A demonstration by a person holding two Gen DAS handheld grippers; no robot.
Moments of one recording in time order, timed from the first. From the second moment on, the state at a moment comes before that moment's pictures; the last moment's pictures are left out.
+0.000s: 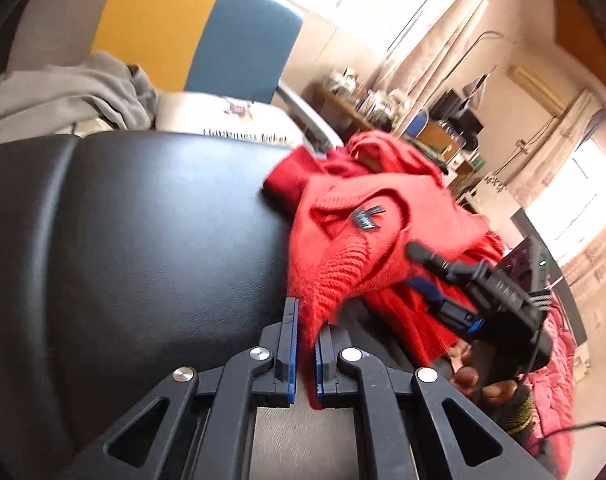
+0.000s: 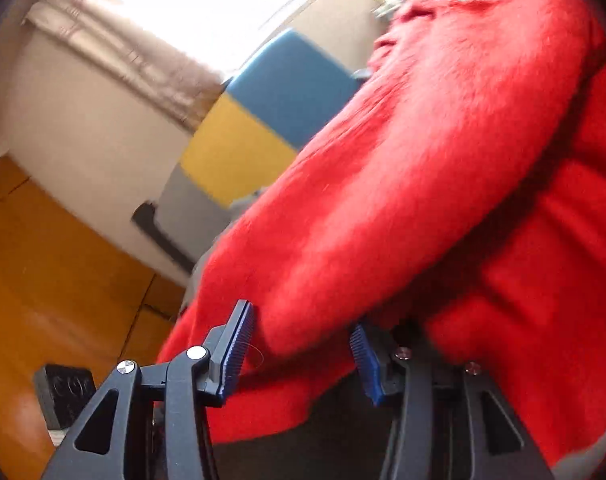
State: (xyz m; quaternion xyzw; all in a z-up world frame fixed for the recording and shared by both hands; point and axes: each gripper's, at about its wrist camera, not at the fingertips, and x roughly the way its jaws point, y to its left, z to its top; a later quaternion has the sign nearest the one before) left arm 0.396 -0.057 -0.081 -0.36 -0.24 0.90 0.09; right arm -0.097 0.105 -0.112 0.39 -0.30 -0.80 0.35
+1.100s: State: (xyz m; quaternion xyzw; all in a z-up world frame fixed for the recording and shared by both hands) left arm 0.479 -0.326 -0.003 -0.27 -0.38 0.86 -0.22; right arm 0.195 -0.014 -0.135 0.60 0.06 -0.59 0.53
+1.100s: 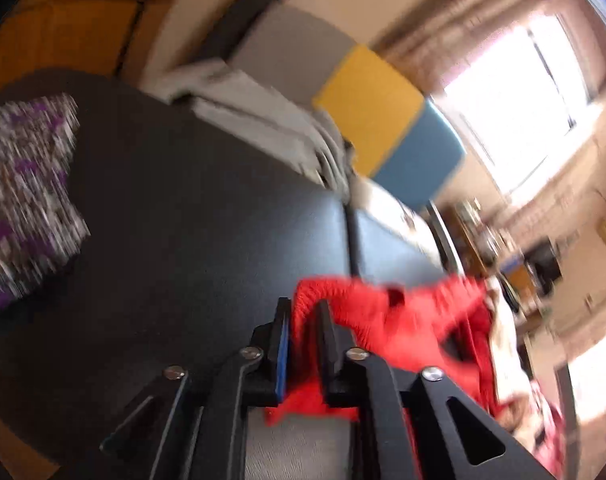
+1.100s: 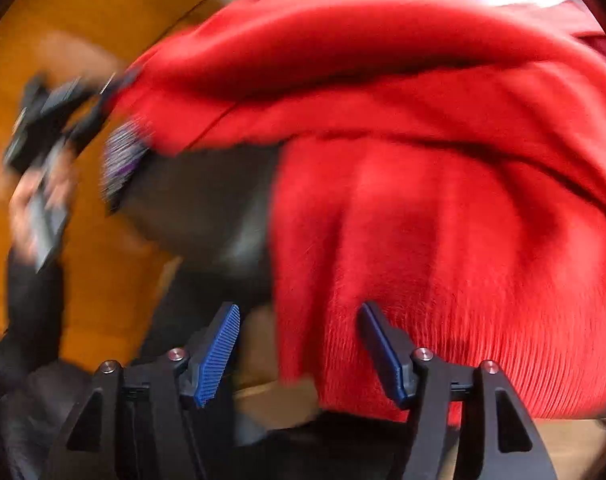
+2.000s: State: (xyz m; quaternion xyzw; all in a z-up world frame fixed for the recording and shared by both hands) left arm 0.286 -0.220 -0.154 -0.44 -0.50 0.74 0.03; right arm 0.022 0.120 -0.064 0.51 -0.09 -0.77 0.37
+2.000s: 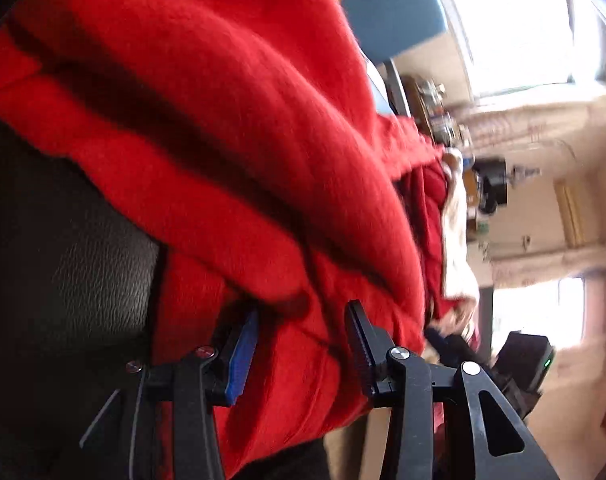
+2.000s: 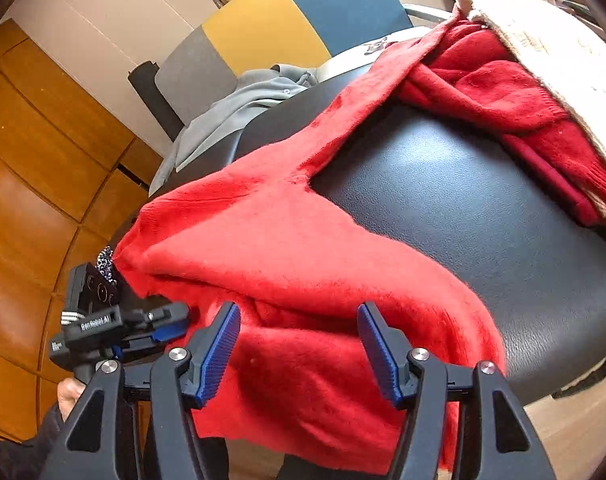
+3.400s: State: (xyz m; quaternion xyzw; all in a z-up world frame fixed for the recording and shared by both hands) left arm 0.349 -0.225 -0.127 -0.43 -0.48 0.76 0.02; right arm -0.012 0.065 -0.121 0.48 -0.07 -0.80 0.36
